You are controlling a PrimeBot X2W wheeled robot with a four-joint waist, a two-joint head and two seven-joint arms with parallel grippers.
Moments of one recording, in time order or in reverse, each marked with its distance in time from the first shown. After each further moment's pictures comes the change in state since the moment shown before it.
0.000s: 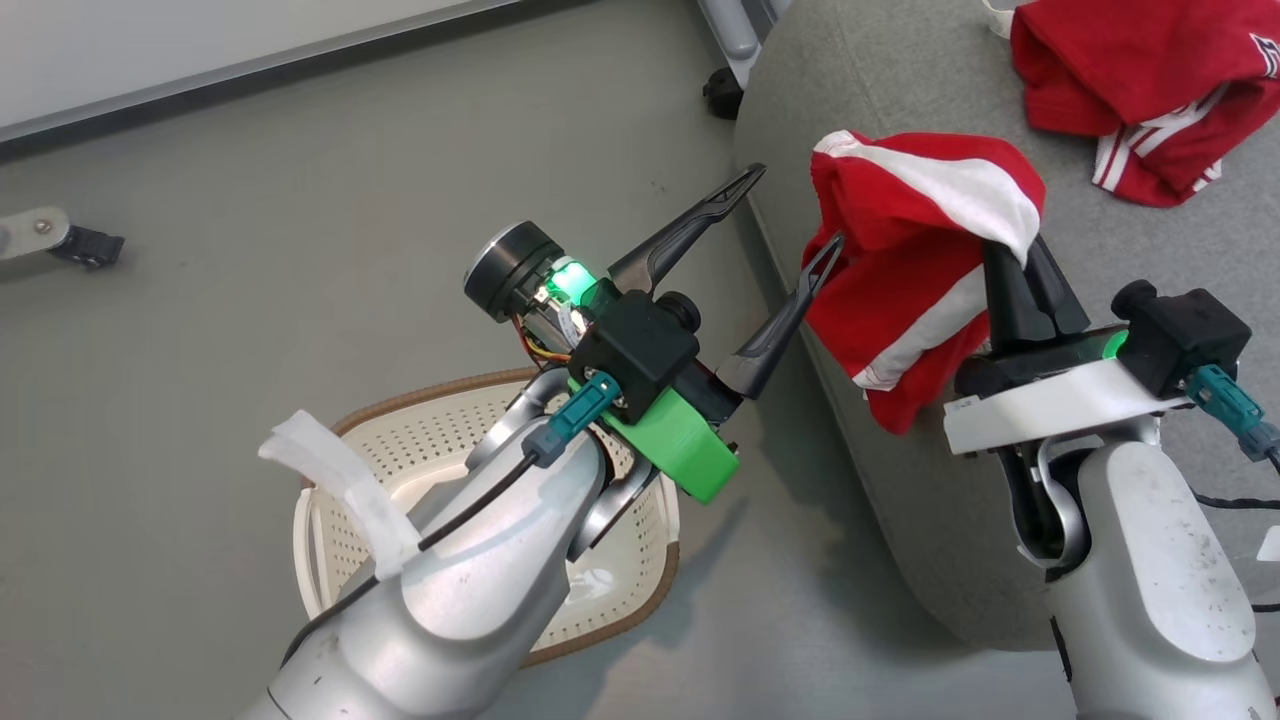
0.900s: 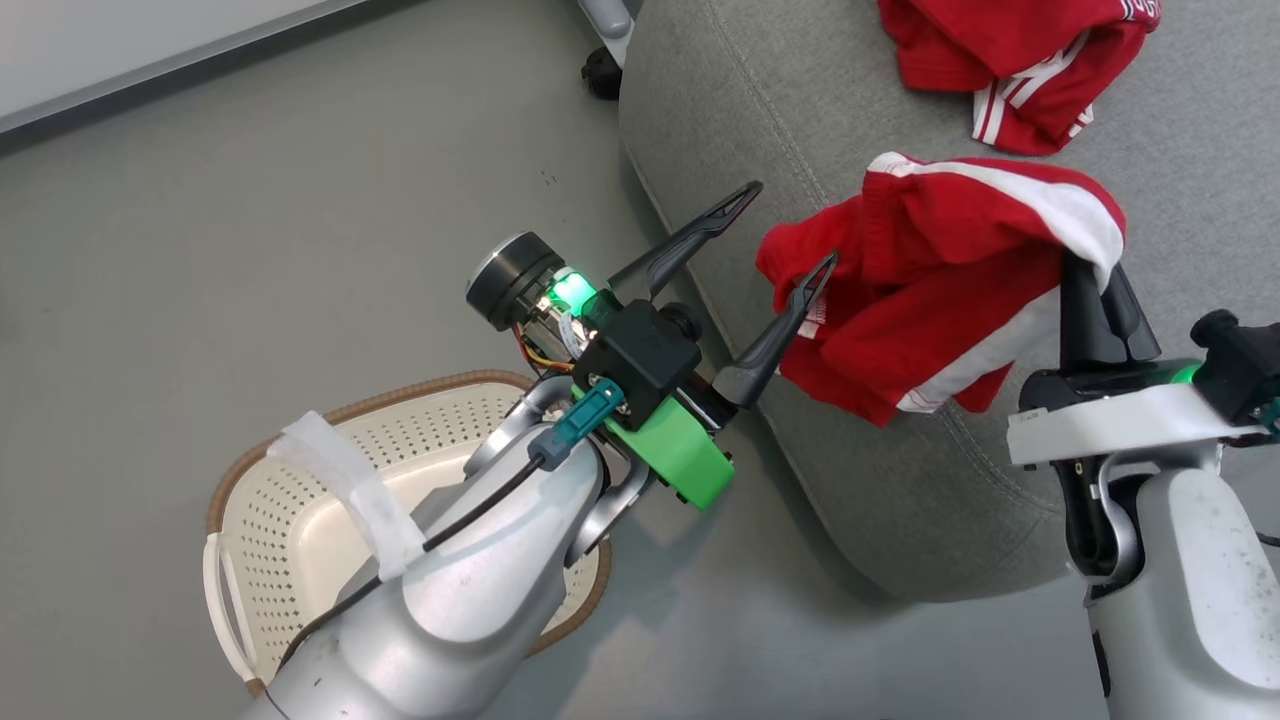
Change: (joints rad) left arm 0.002 0.007 -0.017 0.027 0.006 -0.012 0.000; right arm 0.068 0.000 -0.118 -0.024 0.021 0.000 0.000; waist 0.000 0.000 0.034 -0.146
